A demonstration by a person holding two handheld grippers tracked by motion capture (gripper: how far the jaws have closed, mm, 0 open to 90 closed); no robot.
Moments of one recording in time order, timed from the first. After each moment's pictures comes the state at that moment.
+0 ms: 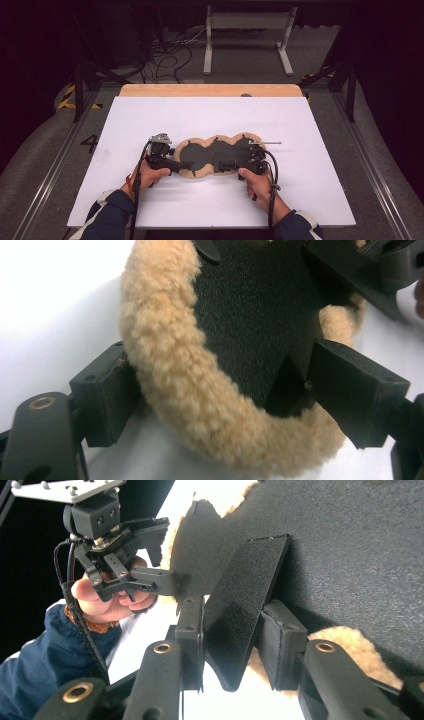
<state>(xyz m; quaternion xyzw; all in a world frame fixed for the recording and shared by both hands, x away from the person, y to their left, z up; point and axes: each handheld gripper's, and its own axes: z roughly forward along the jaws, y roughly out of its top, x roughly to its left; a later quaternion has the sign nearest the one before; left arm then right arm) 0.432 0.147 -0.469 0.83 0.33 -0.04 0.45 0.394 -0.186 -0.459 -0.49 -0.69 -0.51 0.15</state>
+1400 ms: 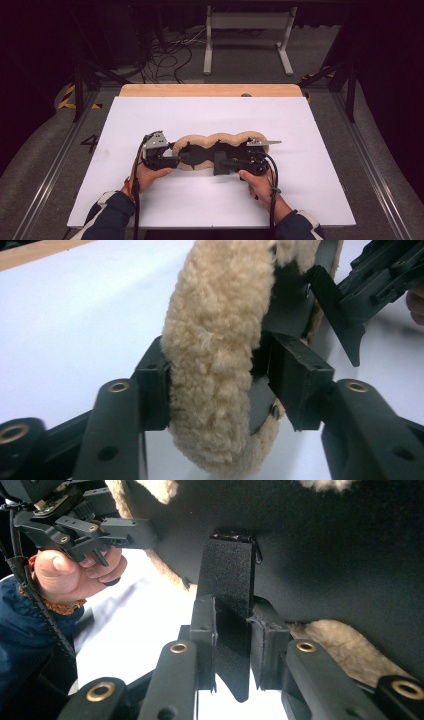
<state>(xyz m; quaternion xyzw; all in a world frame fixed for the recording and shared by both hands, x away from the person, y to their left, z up) 0.411 0.148 -0.440 0.83 0.26 0.10 0.49 0.388 -0.183 -0.449 -0.43 -0.74 -0.51 0.07</state>
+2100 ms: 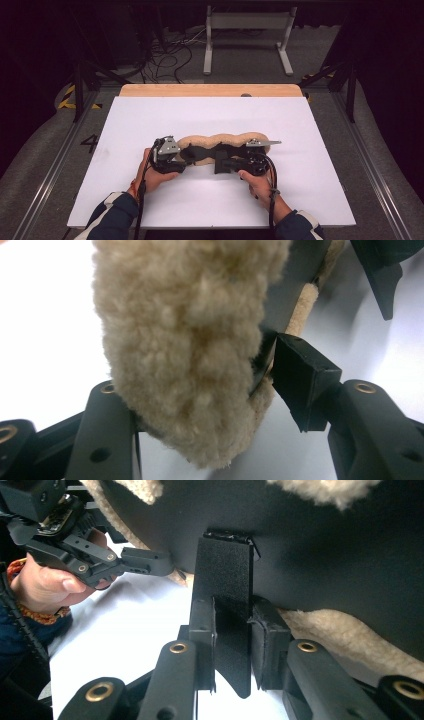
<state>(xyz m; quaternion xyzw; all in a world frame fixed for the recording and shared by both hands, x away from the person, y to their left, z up) 0.408 0.126 -0.451 0.86 0.24 0.15 0.42 0.387 -0.182 -0.447 -0.44 -0.75 -0.49 0.03</state>
